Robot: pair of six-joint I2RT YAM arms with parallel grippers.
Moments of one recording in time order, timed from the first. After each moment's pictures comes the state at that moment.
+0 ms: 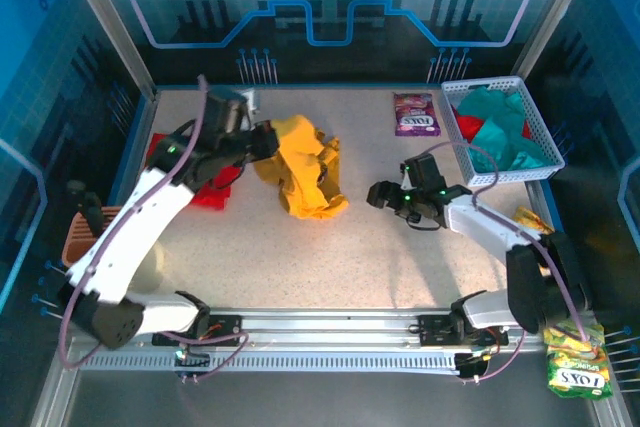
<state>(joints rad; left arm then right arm) -0.43 1.25 1.43 -0.86 0.06 -0.62 0.37 1.40 0.76 -0.32 -0.26 0.69</state>
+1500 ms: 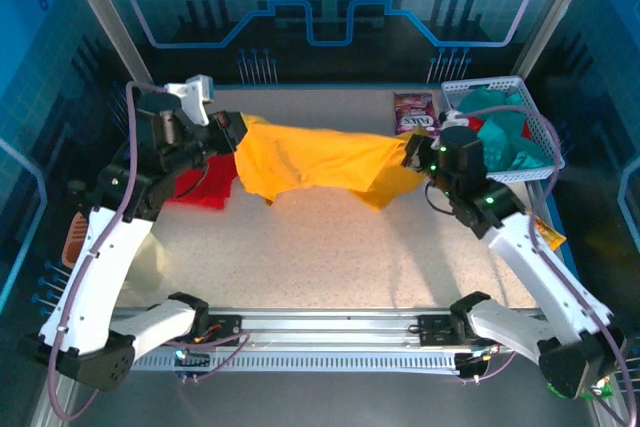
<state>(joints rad) -0.27 1.08 1.46 -0.72 0.23 -0.56 0.43 1.00 1.06 -0.45 0.19 0.60</state>
